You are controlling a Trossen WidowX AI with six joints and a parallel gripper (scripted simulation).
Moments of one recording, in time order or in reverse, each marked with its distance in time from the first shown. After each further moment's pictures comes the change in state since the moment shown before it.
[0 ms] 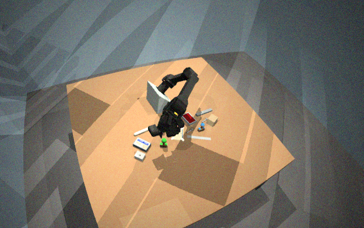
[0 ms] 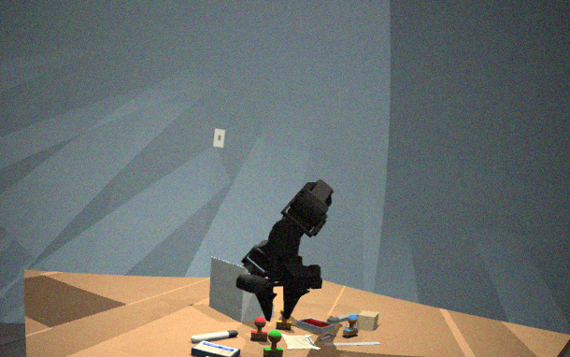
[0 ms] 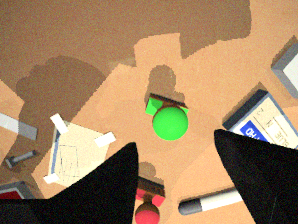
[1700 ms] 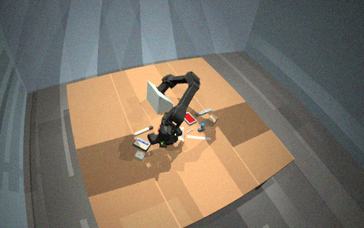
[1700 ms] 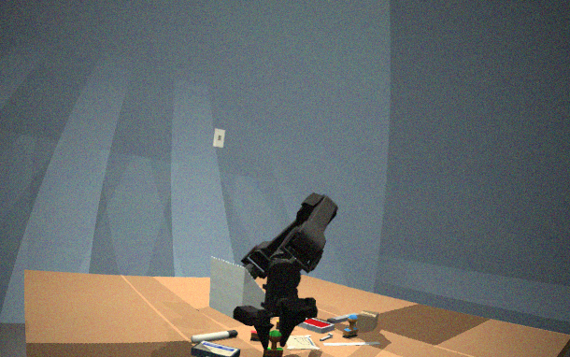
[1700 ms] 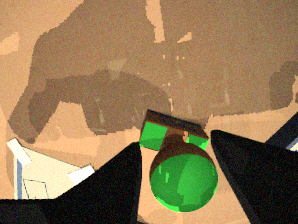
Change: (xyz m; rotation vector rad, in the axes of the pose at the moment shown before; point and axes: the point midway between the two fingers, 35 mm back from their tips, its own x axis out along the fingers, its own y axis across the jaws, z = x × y) arm 0.069 0.000 -0.002 0.004 0.005 0.005
